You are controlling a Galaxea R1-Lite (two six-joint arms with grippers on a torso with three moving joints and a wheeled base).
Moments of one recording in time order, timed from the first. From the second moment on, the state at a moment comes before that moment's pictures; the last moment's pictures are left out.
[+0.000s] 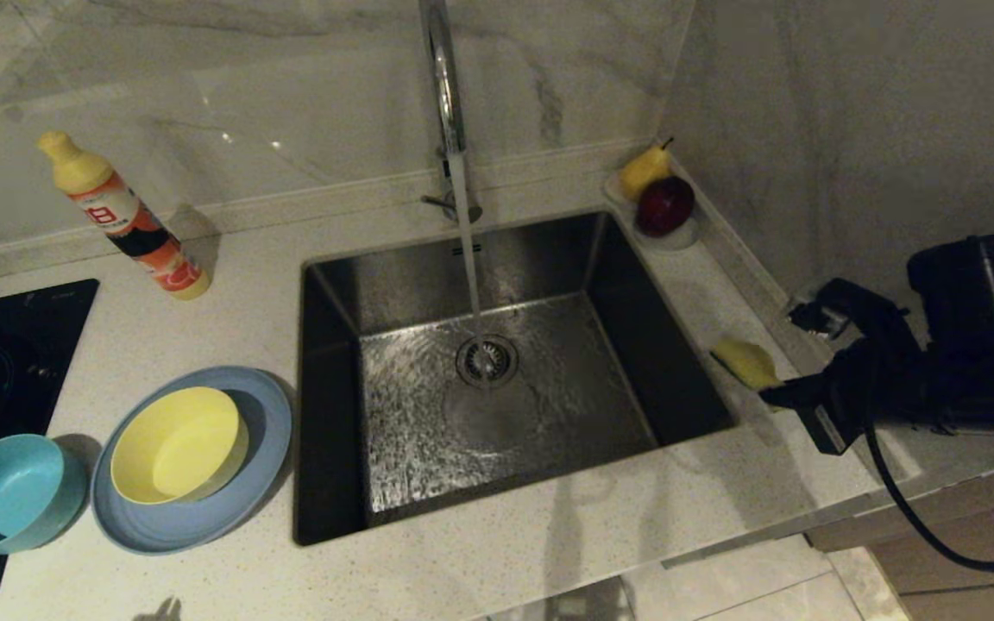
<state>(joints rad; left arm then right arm) -0.02 0.00 0.00 -0.08 0.01 0.05 0.20 1.57 -0.99 -0.01 0.15 -0.39</state>
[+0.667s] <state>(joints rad) -0.02 0.00 0.00 -0.08 0.01 0.05 0.66 1.30 -1.01 0.00 0.13 0.15</state>
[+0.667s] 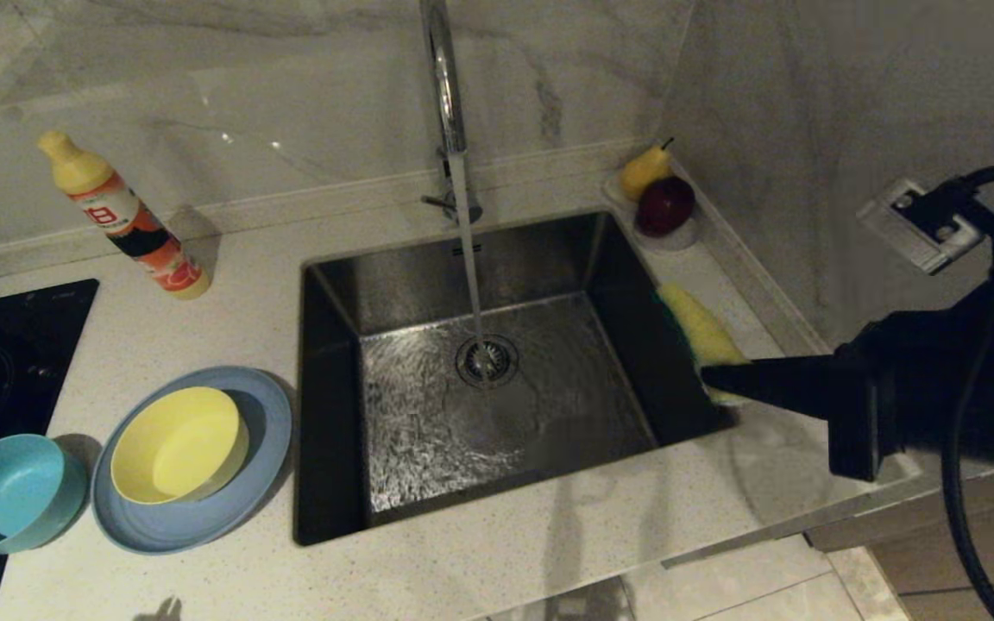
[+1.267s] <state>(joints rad) -0.02 0.00 0.00 -0.08 0.01 0.05 0.89 1.20 -0.92 0.03 -0.10 0.27</state>
